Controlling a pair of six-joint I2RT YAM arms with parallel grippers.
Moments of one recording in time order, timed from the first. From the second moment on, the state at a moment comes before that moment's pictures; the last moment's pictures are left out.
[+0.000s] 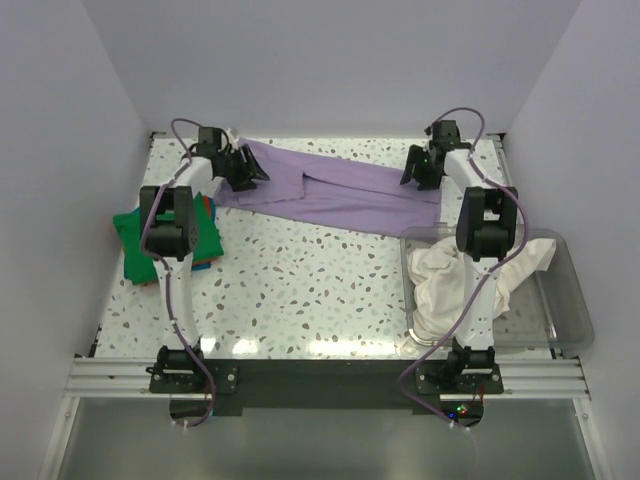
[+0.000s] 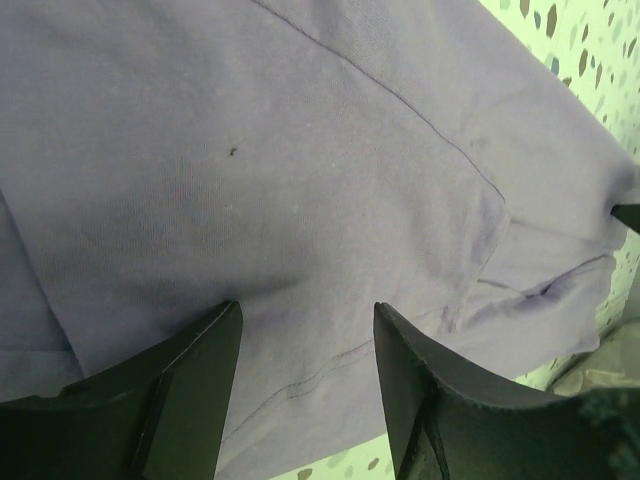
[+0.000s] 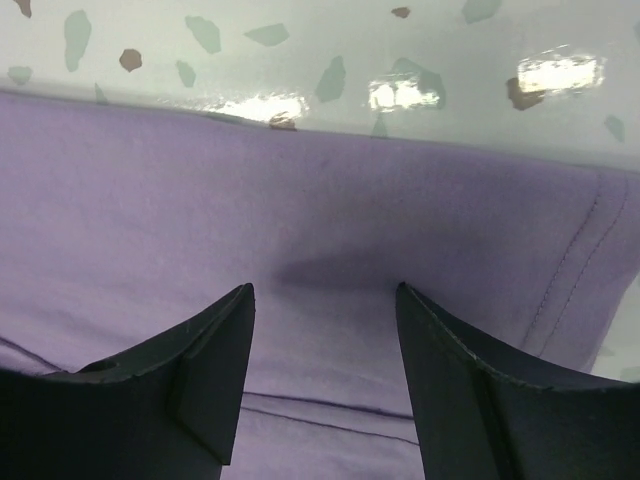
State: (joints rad) left arm -0.01 2.35 1.83 -0.39 0.51 -0.47; right arm 0.01 2.37 1.98 -0.62 -0.17 0.26
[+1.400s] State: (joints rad) left arm 0.04 2.48 2.03 -0.36 0.45 -0.40; right arm 0.39 2.03 1.46 -0.88 -0.23 0.36
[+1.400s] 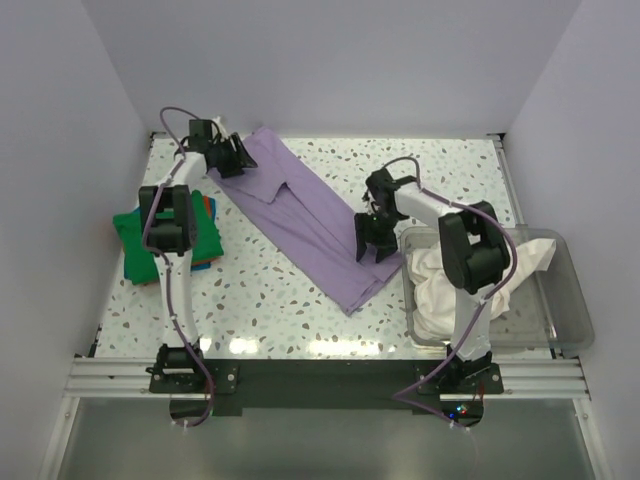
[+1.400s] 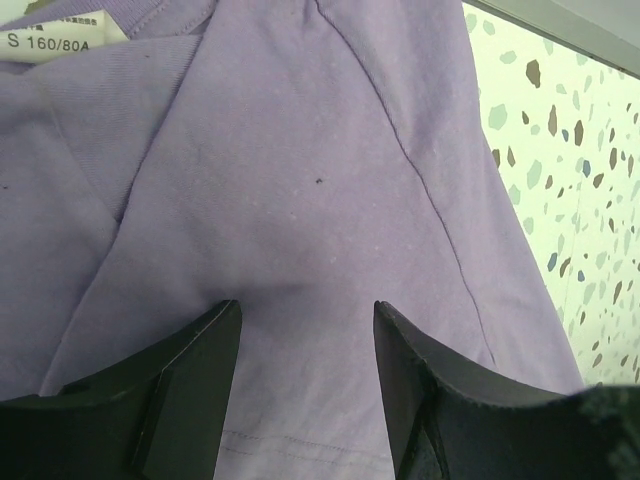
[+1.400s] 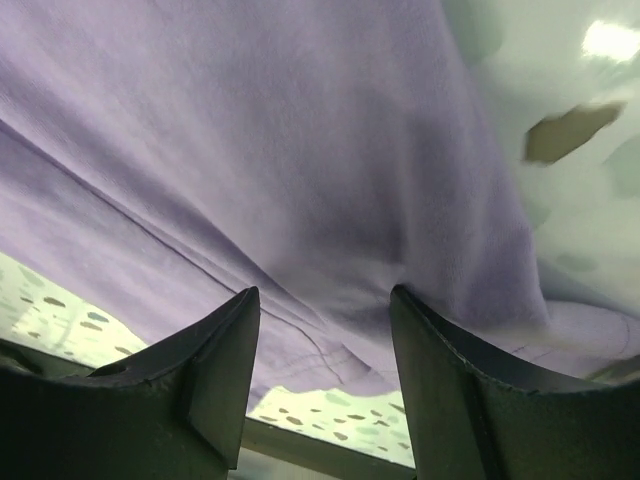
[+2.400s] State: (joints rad) left arm -0.13 2.52 2.07 -0.26 0.40 -0.36; right arm 0.70 1.81 1.03 -0.54 -0.53 0.59
